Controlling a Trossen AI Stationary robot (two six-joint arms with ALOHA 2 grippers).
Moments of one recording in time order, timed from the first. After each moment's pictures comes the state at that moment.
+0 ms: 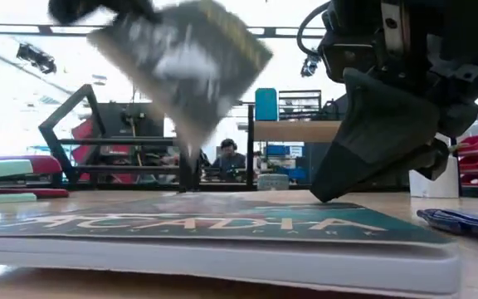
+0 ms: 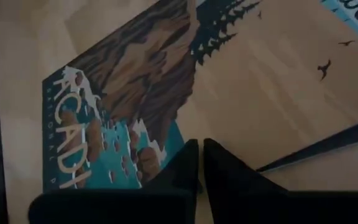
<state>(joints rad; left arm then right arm) -0.61 1.43 1.27 -0.88 -0.90 -1.19 0.61 1.93 1.05 -0.02 0.51 1.12</state>
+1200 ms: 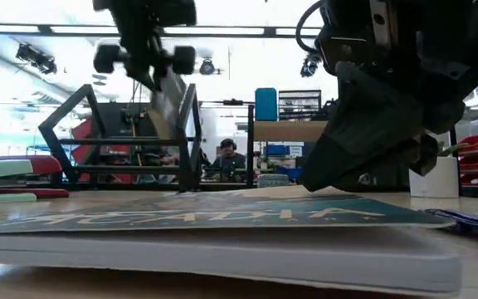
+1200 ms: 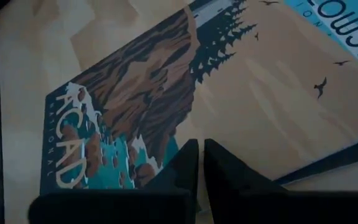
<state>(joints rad) 0.19 1.42 1.12 -0.82 -1.15 -1.15 0.61 1.93 1.04 0.01 0.56 1.09</state>
